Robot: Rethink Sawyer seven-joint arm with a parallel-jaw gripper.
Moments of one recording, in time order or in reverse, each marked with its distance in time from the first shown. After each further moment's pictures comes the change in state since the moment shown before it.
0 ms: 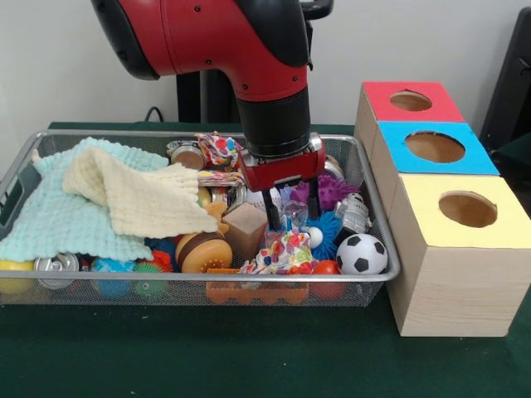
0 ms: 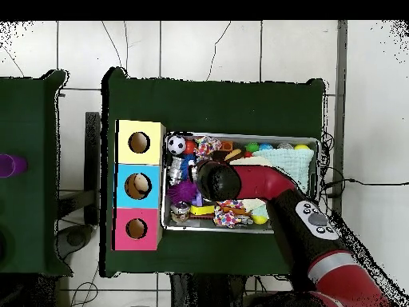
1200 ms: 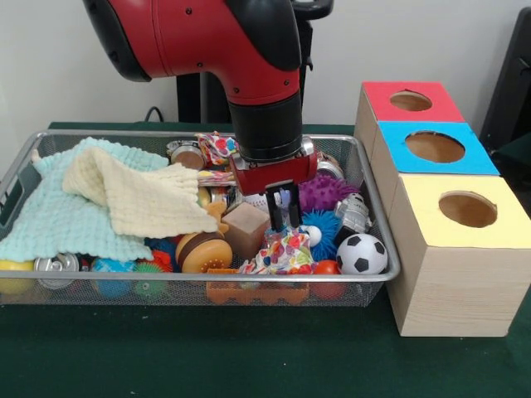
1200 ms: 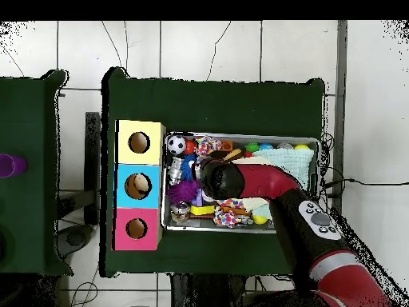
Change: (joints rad) arm -0.003 0.007 -0.011 -0.019 0.000 0.001 0.000
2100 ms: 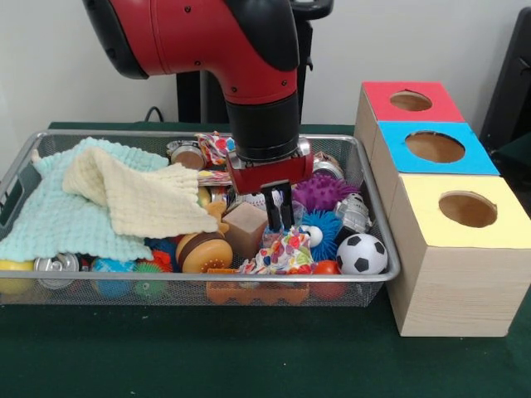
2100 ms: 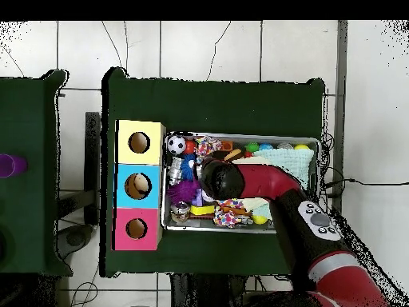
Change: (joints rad) arm 0.017 -0.007 -0.026 -0.006 0.000 -0.001 0.000
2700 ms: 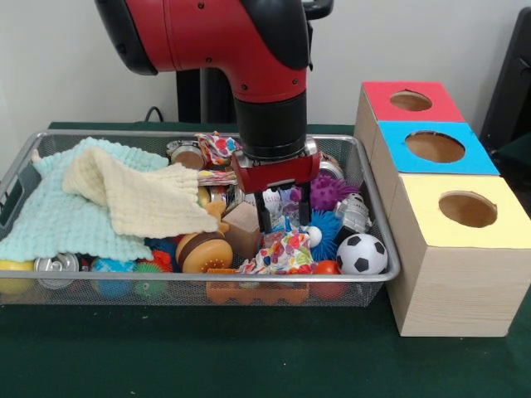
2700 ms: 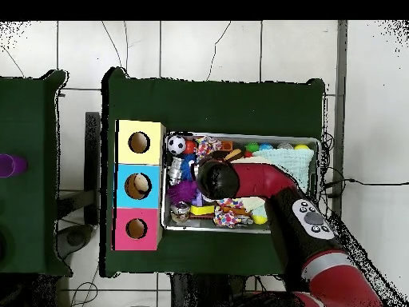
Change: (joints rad) arm 0.036 -0.008 -0.025 -0.010 0.000 0.000 0.000
